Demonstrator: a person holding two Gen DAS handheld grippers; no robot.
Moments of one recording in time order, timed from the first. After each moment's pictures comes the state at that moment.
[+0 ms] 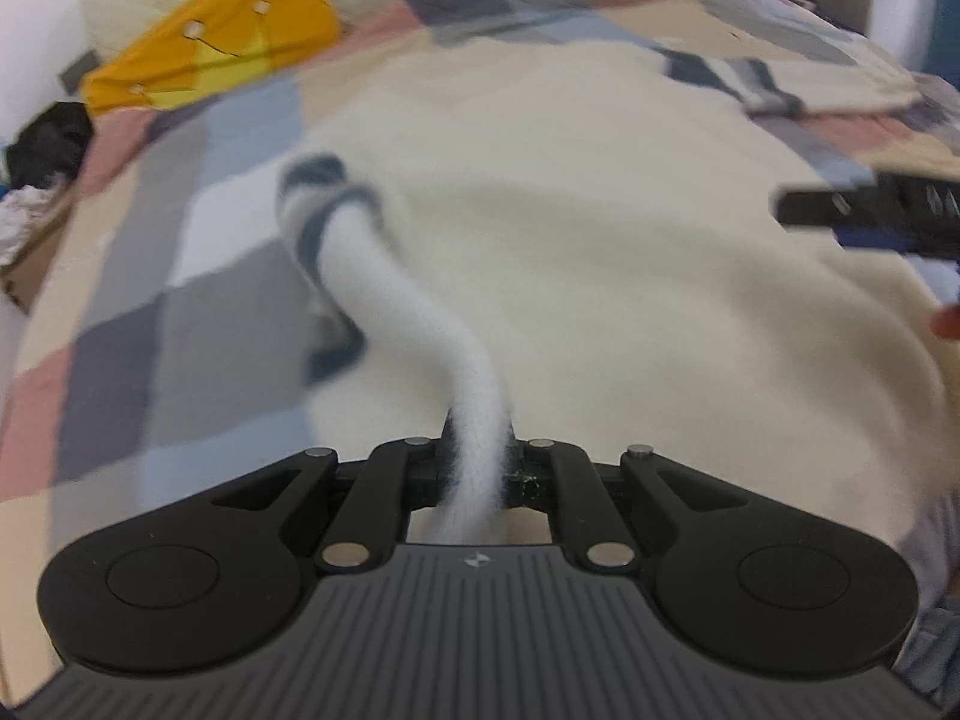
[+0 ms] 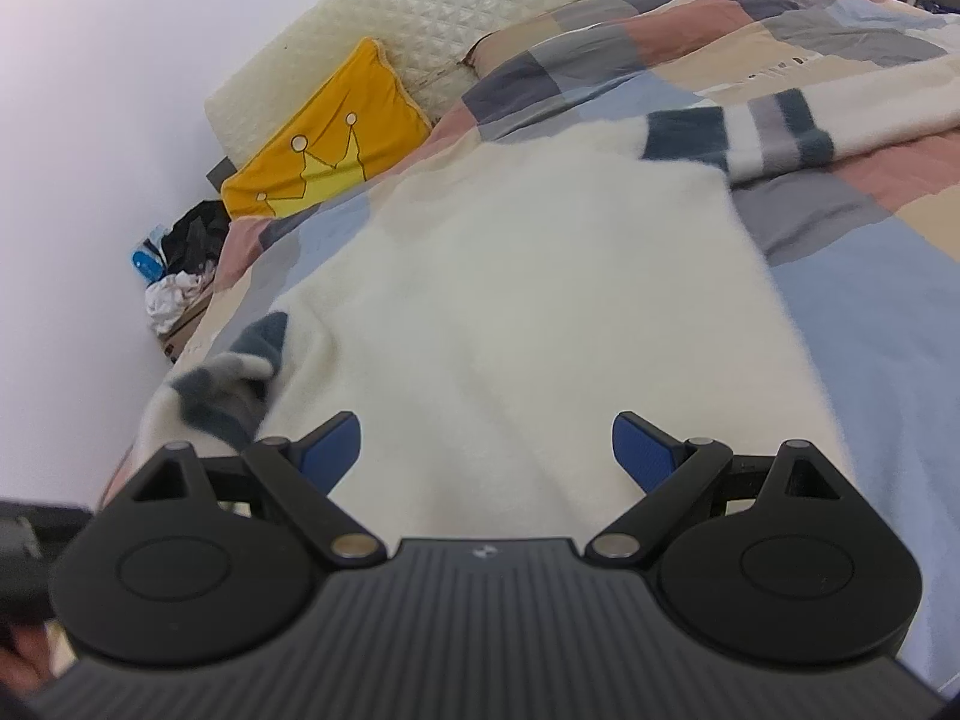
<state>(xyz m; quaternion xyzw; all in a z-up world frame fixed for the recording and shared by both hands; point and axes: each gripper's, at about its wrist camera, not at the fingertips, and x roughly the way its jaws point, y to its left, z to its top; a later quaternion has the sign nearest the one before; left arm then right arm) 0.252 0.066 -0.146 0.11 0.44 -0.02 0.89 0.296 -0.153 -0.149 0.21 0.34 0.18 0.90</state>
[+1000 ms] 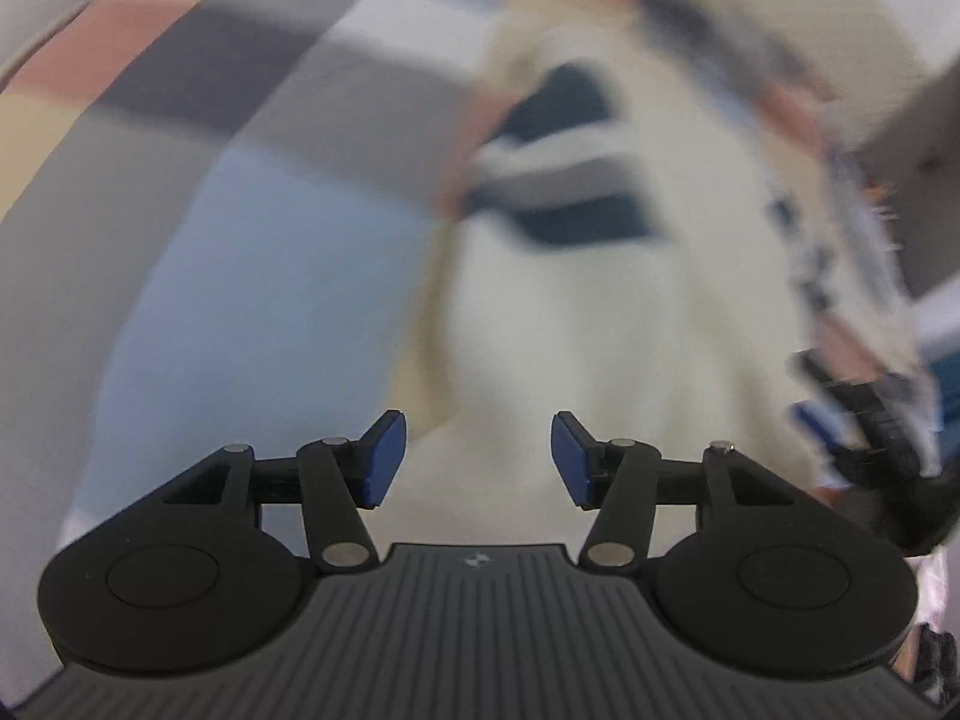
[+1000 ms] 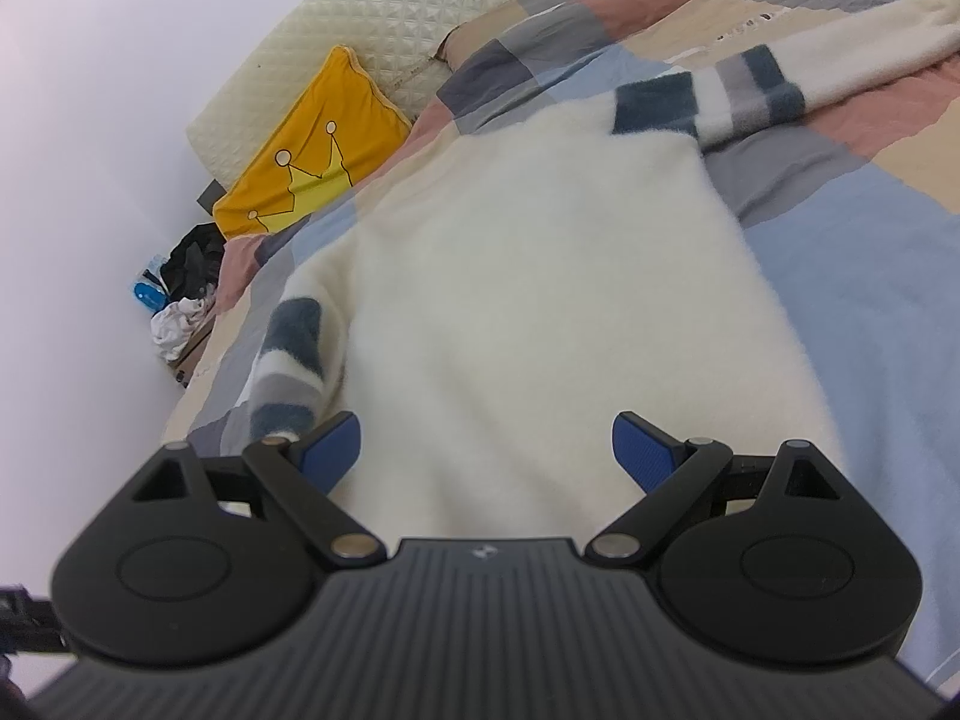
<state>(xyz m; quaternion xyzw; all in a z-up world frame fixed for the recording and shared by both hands) 0.185 0.179 -0.123 -0.24 0.50 0.08 0.83 0.301 -0.172 -0.157 0.26 0.36 0.18 0.88</state>
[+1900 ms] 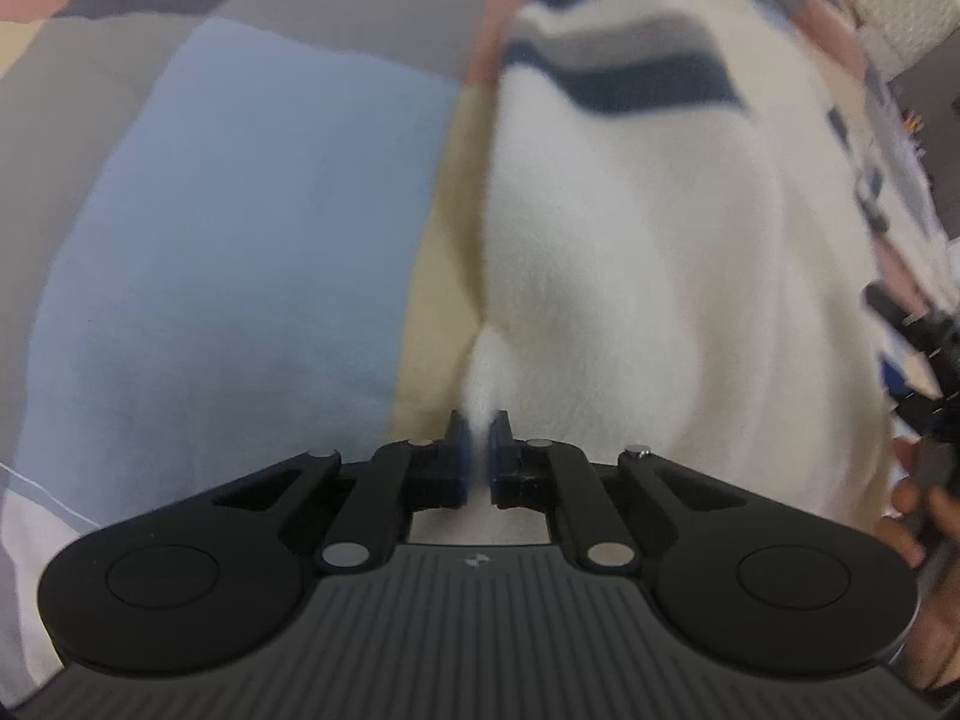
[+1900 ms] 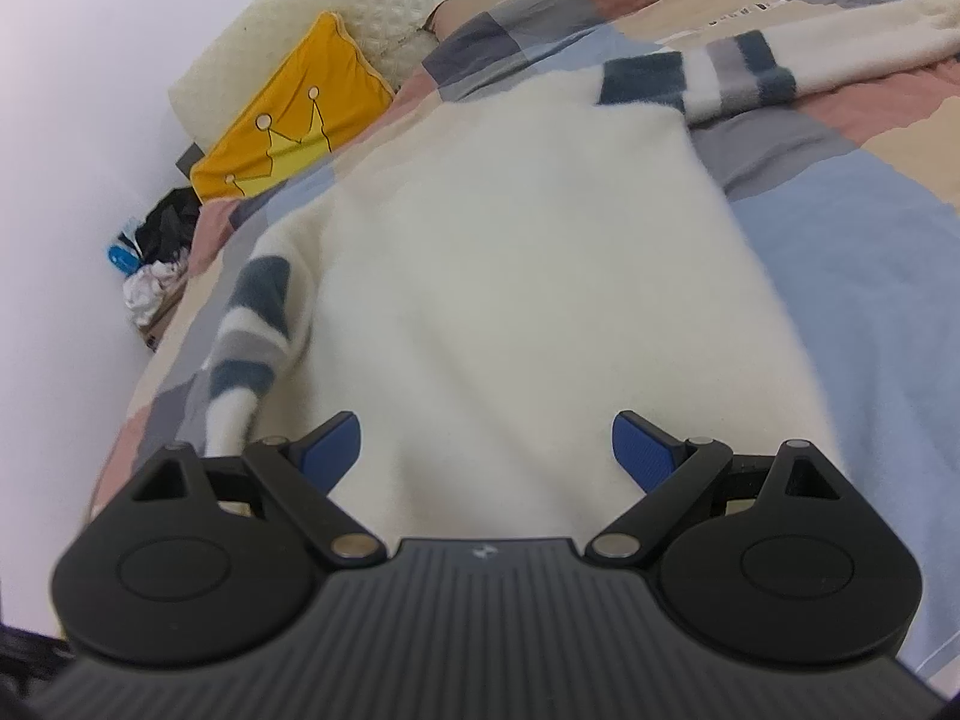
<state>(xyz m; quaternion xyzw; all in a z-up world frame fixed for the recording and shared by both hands) 0.196 0.169 -0.171 -0.24 0.55 0.06 0.80 0.298 -0.164 -0.168 0.21 0.38 0.17 0.88</state>
